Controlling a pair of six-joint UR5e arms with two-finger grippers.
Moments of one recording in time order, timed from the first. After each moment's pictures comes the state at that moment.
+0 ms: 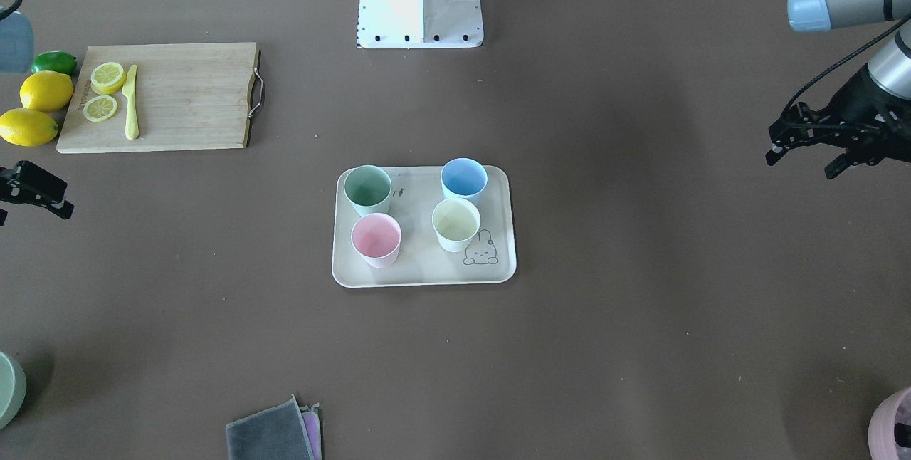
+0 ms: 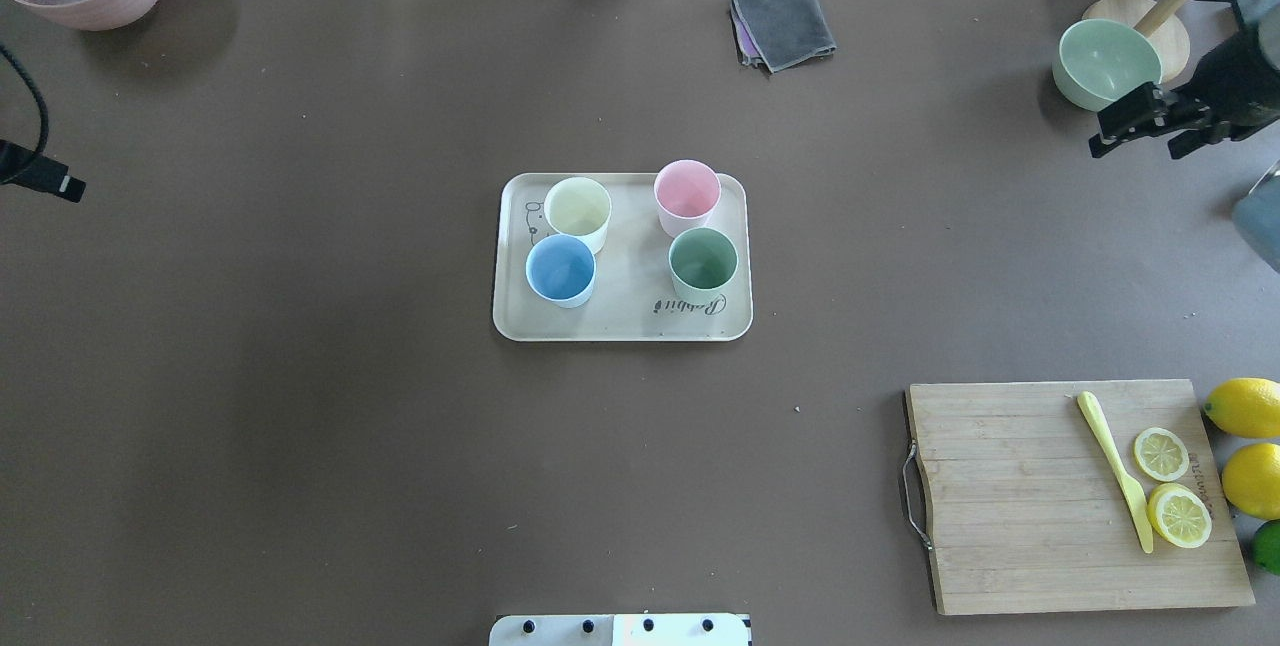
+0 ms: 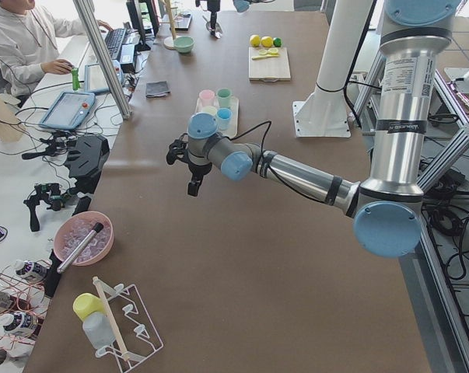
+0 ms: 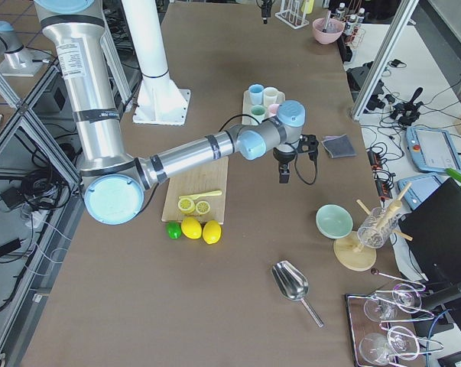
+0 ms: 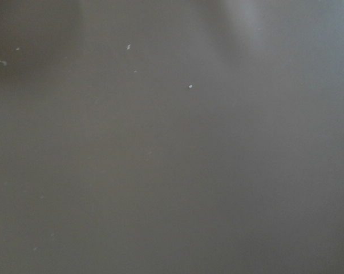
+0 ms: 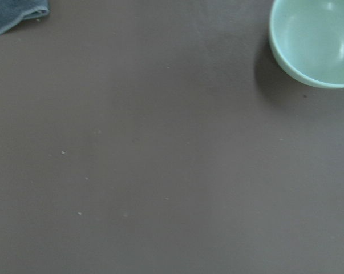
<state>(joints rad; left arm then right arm) -1.21 -1.57 -1.84 -1.89 -2.29 -0.42 1.22 -1.43 1.74 -1.41 2.32 0.52</state>
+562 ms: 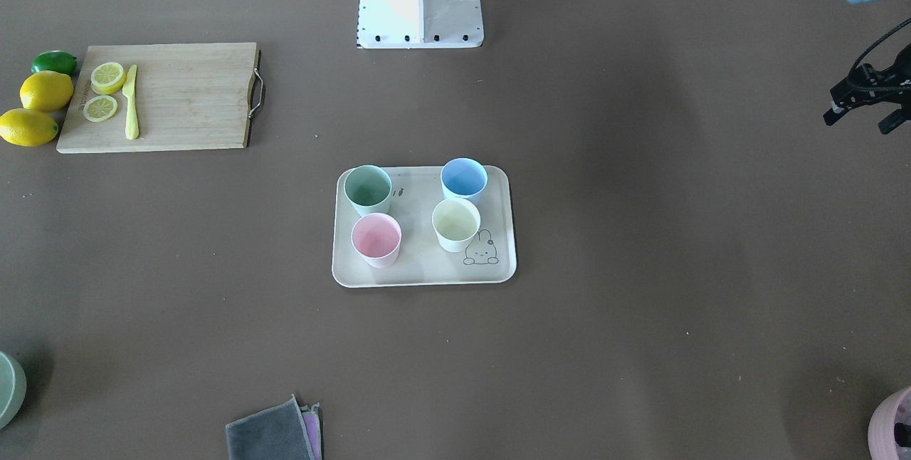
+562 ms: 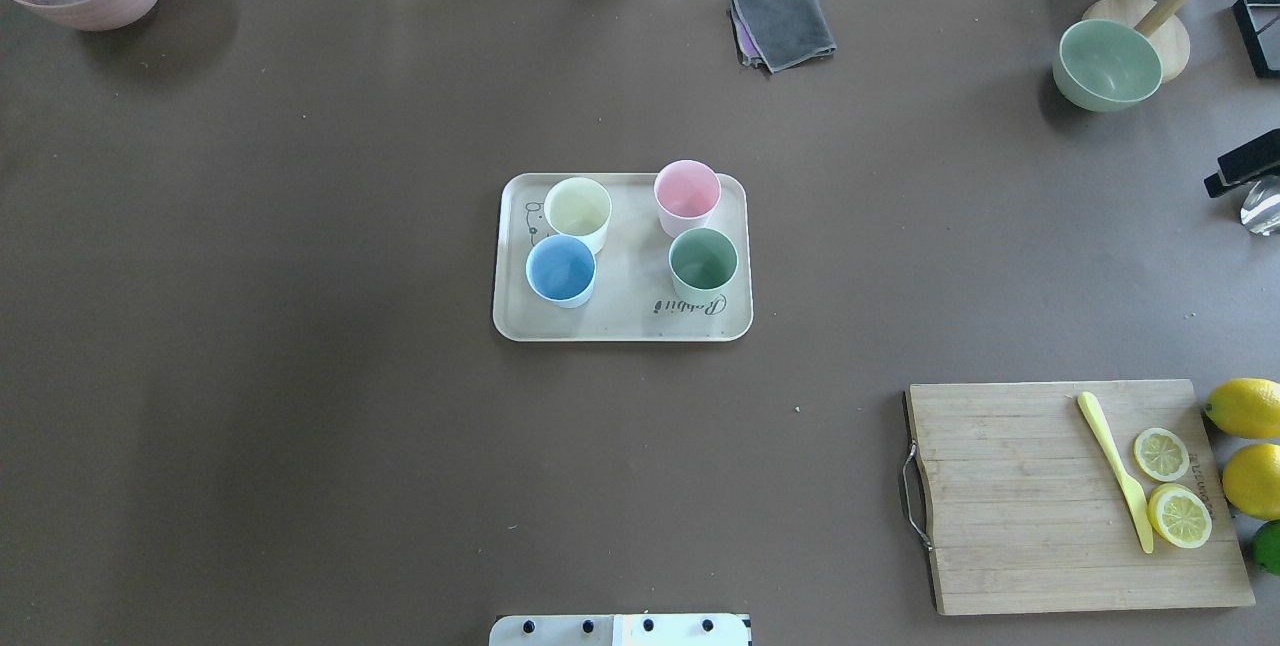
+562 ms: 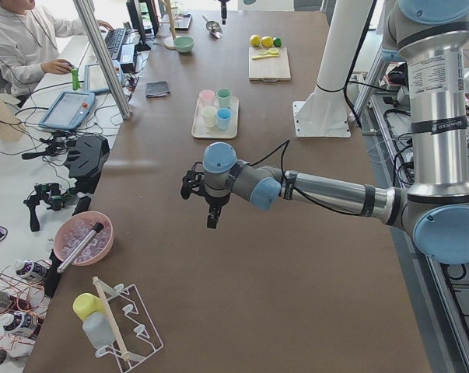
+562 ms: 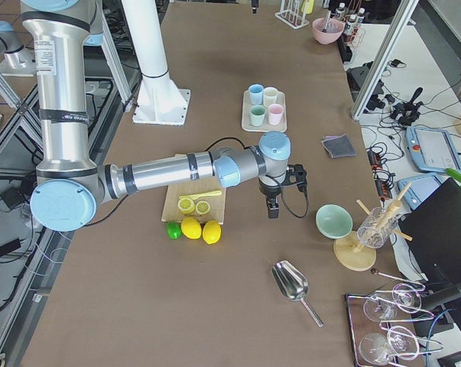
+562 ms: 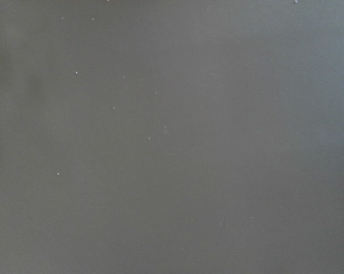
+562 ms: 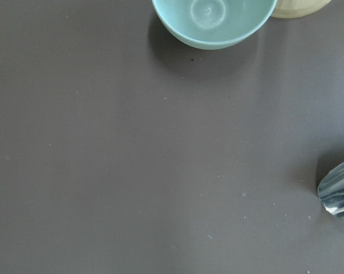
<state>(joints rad) -1.32 -1.41 -1.86 -1.88 -2.36 -0.36 1.32 -1.58 1.75 -1.41 2.29 0.27</state>
